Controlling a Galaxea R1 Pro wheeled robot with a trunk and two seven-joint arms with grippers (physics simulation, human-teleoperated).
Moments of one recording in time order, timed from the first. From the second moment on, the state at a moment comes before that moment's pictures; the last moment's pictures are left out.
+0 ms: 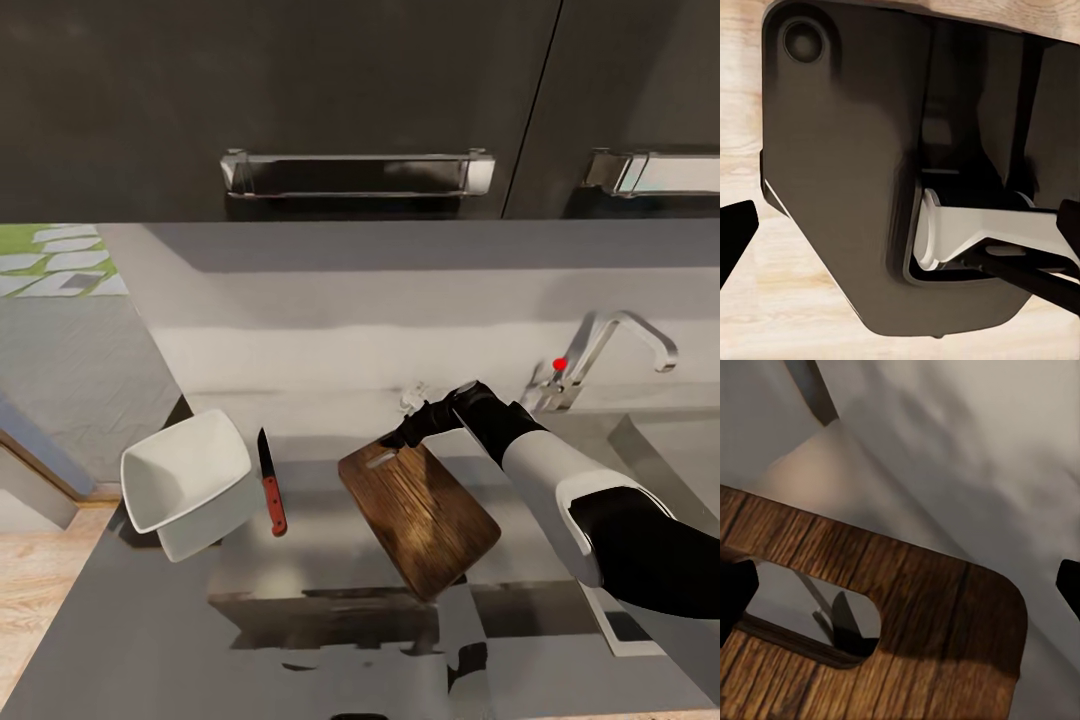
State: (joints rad) left arm 0.22 -0.04 0.11 -0.60 0.03 0.00 -0.23; right arm -1.28 0.04 0.27 -0.29 0.35 0.33 0.81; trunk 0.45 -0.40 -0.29
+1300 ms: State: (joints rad) left arm 0.22 -0.04 0.11 -0.60 0.03 0.00 -0.23; right arm -1.28 0.04 0.27 -0.29 0.35 0.33 0.81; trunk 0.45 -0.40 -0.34
